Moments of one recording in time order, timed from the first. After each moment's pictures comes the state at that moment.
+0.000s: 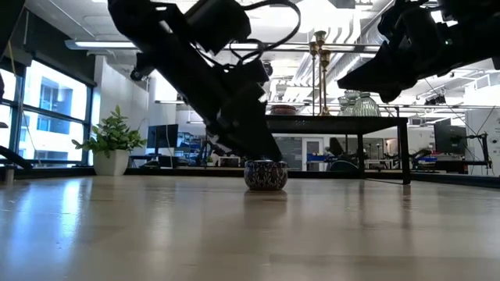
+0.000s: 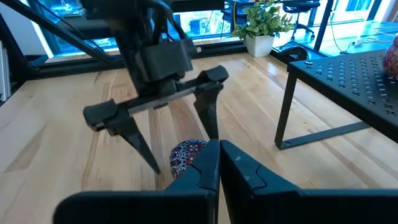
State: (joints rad) left arm -0.09 1.85 1.01 0.14 -0.29 -0.24; right arm 0.23 1.07 0.28 0.55 0.45 0.17
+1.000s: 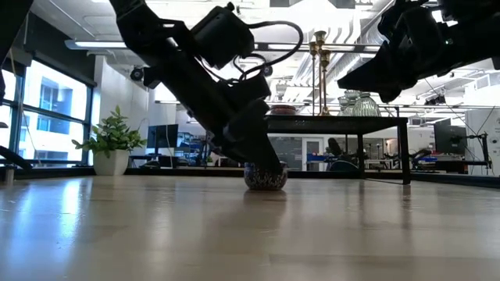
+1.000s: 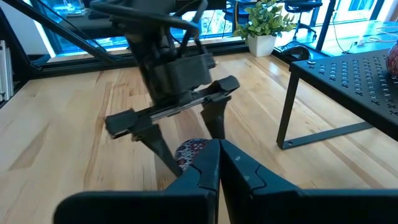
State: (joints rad) left arm -0.06 1.90 1.01 0.18 -0.26 -0.25; right arm 0.23 1.07 0.28 0.55 0.45 0.17
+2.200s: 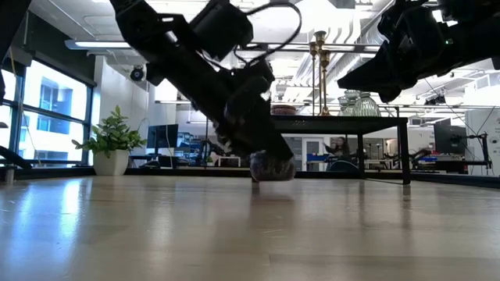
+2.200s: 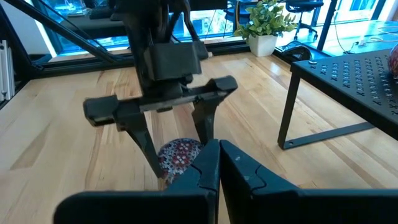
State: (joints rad) left arm -0.05 1.88 1.01 0.24 -0.14 -0.23; right arm 0.23 1.07 0.28 0.55 0.44 0.17
